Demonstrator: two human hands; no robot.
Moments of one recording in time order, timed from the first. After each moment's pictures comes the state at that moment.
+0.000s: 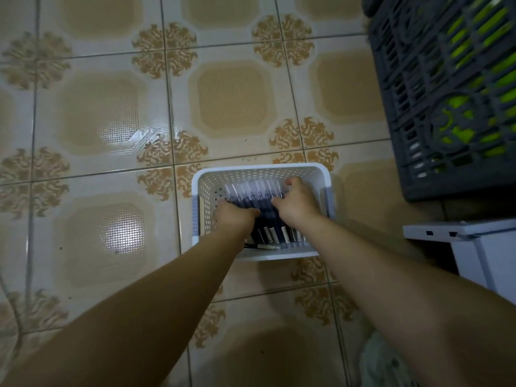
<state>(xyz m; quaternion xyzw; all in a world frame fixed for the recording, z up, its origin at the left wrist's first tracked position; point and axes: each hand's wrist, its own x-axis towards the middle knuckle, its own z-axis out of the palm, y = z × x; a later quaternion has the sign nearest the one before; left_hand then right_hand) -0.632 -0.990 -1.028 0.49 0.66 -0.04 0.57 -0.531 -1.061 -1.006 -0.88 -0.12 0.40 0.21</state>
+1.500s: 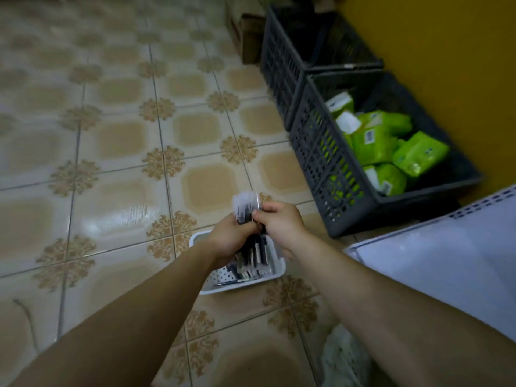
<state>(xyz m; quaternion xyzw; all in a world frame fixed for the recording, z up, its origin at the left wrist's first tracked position) -0.634 -1.005 -0.779 0.61 0.28 -0.05 0.74 -0.556 -1.094 -0.768 -0.78 -0.04 0.35 0.52</state>
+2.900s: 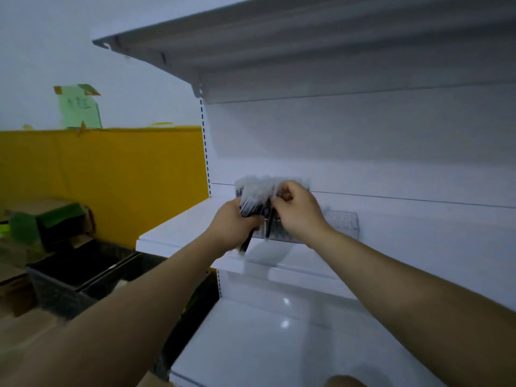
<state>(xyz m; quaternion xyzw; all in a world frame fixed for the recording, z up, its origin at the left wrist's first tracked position) -0.702 -1.433 -0.328 0.84 -0.25 0.08 0.48 -0.734 -1.575 -0.324 -0.83 0.00 -0.30 0.47</state>
